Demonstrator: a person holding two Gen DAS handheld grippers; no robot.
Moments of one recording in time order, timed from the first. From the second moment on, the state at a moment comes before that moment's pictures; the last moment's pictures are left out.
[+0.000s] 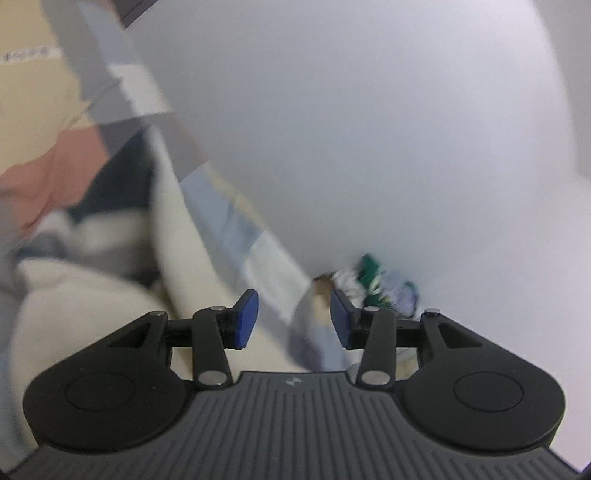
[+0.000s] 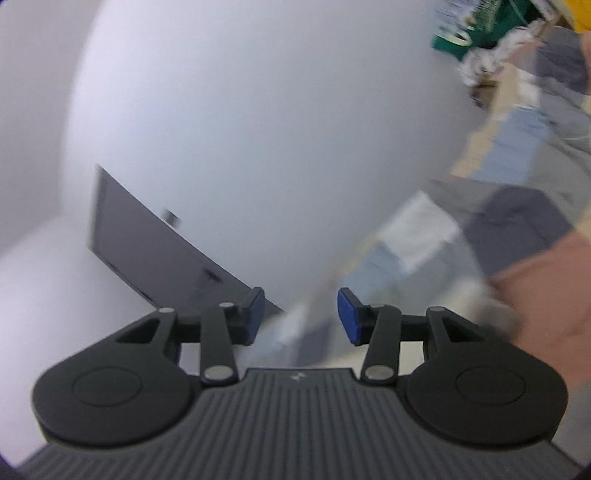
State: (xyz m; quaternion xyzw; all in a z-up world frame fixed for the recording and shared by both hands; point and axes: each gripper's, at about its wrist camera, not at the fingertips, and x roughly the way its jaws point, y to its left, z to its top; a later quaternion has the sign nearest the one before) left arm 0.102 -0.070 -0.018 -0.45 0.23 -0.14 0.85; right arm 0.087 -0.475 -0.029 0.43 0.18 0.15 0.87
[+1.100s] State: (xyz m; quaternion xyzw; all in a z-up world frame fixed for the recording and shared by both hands) left arm 0.255 0.012 -0.082 -0.38 0.31 -0.12 0.86; right arm 0.208 -0.415 -0.136 0.40 0.29 -0.01 0.87
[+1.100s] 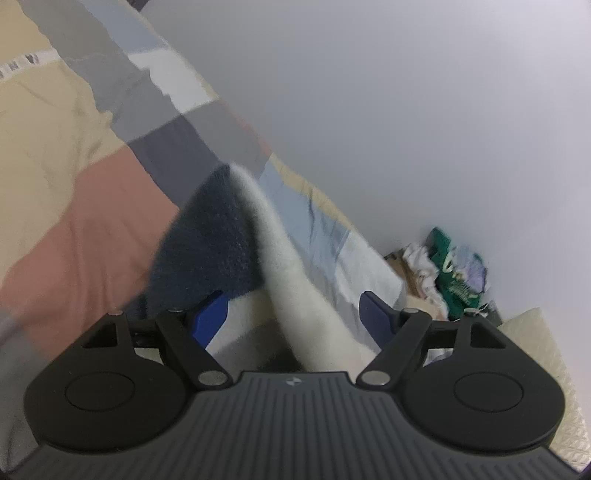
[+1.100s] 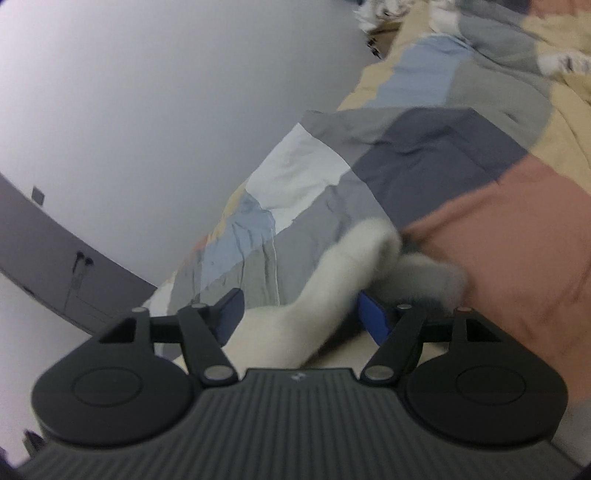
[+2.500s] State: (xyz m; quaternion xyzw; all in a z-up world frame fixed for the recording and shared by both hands) left arm 0.150 0.021 -0.093 -0.27 0.43 -0.06 0.86; right arm 0.134 -0.399 -0.154 0.40 0.37 -0.07 0.83
